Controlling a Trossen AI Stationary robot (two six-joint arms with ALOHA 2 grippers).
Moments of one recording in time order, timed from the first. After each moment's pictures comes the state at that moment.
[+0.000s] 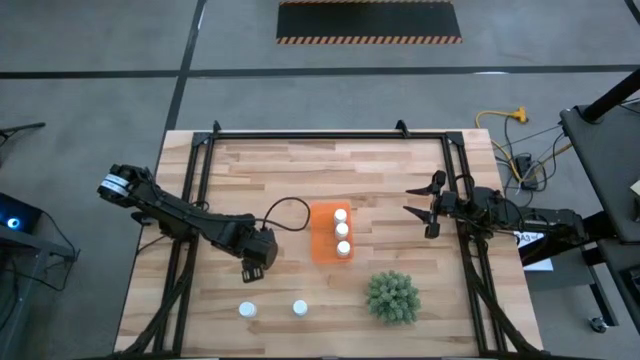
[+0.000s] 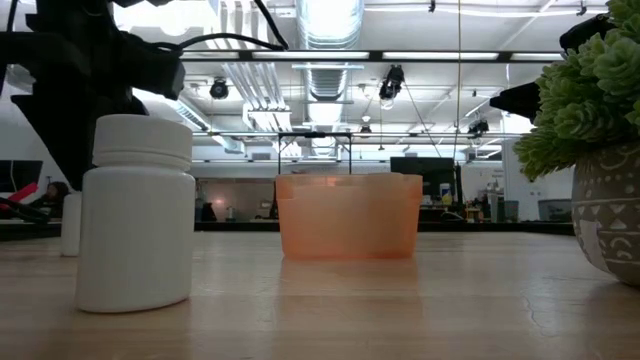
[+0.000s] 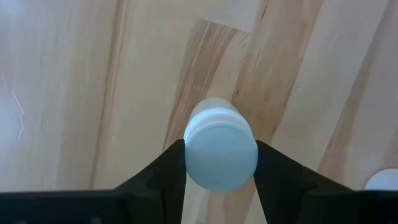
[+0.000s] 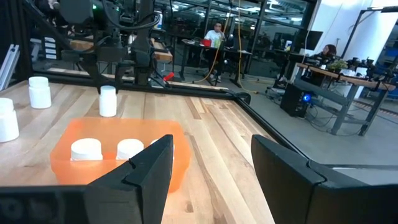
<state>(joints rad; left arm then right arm) -0.36 1.43 0.93 -0.90 -0.09 -0.62 -0.09 0.02 0.02 -0.01 0.11 -0.13</state>
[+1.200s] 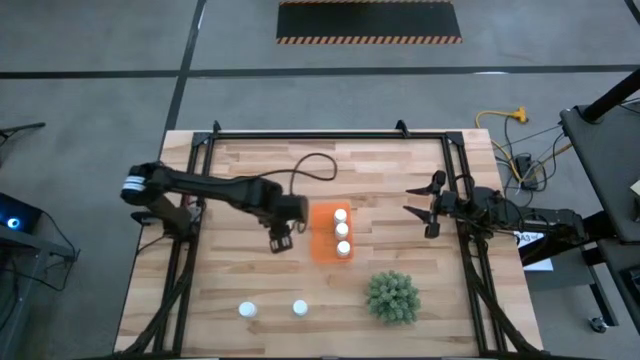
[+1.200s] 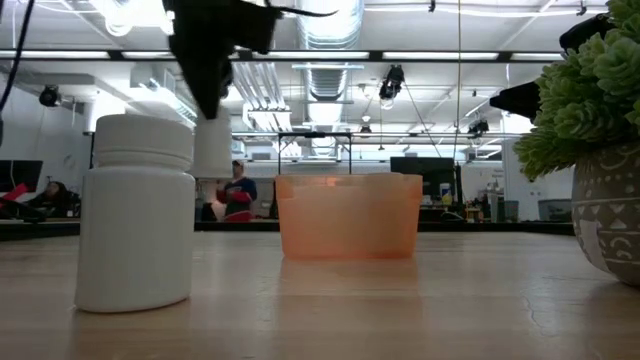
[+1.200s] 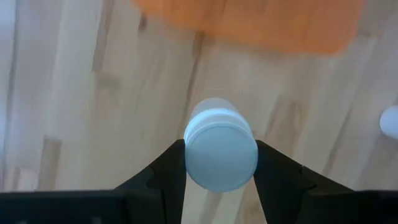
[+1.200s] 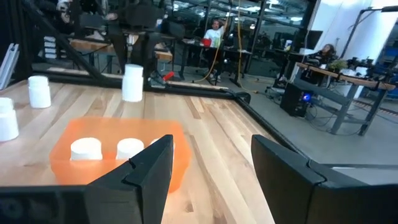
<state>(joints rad) -0.08 1.61 1.42 -1.16 -0.08 -0.36 -0.09 0.02 0.02 -0.01 0.11 -0.13</state>
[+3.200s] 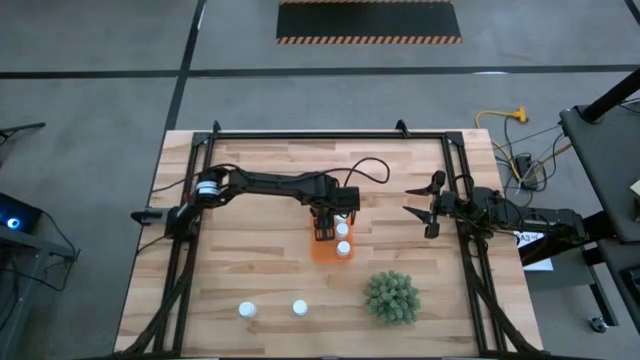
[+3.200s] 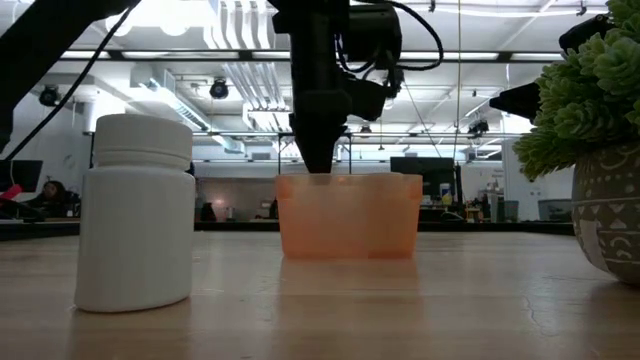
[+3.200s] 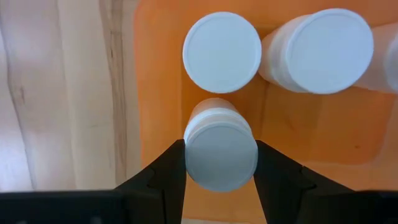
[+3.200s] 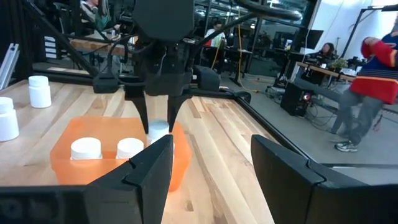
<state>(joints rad) 0.05 2.15 1.90 -1.15 -0.11 -0.04 -0.09 0.03 0.02 -0.01 0.11 -0.13</state>
